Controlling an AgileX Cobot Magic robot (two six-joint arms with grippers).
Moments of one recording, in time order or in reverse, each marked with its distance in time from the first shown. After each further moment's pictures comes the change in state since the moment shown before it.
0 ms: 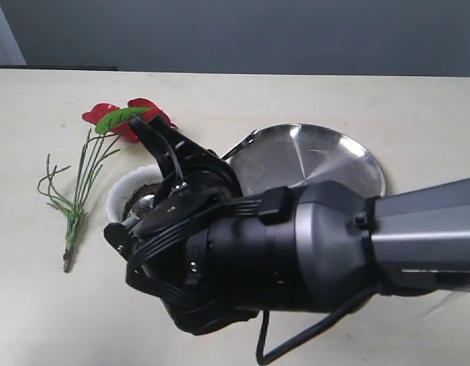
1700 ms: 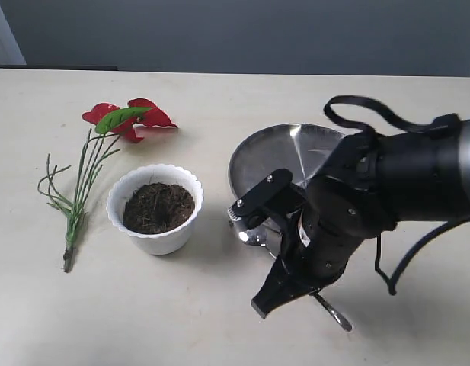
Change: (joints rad) left arm 0.000 0.000 0.000 -0.002 0.000 0.000; right arm -0.395 -0.180 0.304 1.110 -0.274 0.427
